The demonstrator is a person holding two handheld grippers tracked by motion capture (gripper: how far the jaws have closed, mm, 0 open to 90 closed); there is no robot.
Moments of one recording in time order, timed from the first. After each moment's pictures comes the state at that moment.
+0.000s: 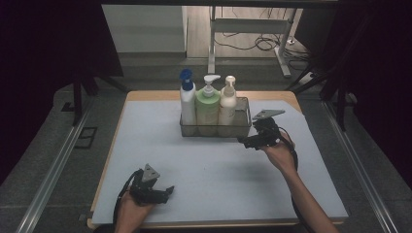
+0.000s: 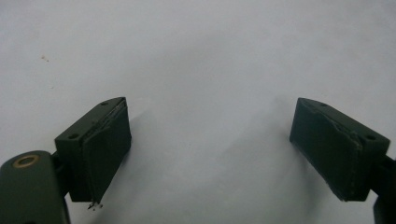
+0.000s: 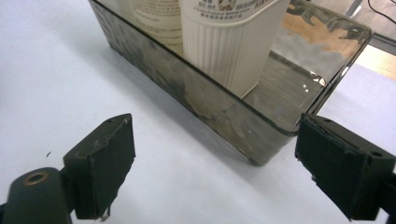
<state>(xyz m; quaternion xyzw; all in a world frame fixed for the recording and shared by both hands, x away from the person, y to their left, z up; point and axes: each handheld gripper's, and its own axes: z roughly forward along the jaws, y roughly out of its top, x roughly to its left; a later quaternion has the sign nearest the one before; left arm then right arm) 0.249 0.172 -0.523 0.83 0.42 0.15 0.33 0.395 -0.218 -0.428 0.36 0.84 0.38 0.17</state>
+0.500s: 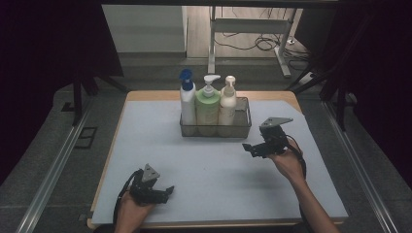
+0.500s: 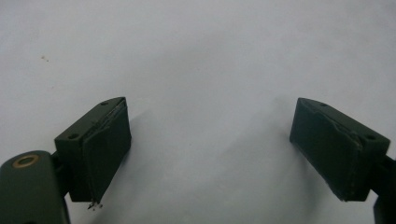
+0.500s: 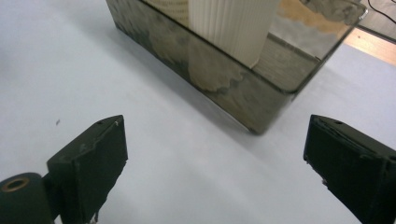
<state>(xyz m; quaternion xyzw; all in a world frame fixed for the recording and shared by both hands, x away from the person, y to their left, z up) 0.249 0.172 -0.523 0.83 0.42 0.15 0.33 0.372 -0.237 -0.433 0.36 0.84 0.37 0.17</state>
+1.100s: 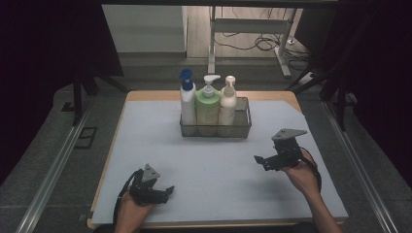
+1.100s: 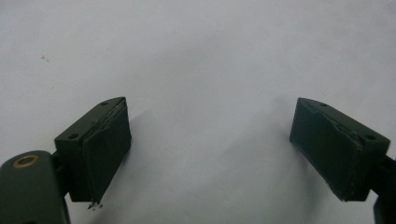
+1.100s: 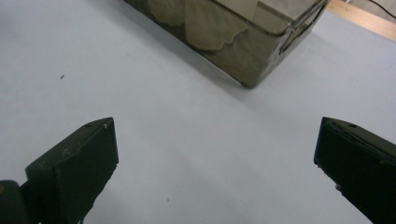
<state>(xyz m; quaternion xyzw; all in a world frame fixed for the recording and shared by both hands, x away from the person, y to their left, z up) 0.248 0.171 -0.523 0.83 0.42 0.15 0.34 0.336 -0.269 -0.438 0.36 0.85 0.35 0.18</state>
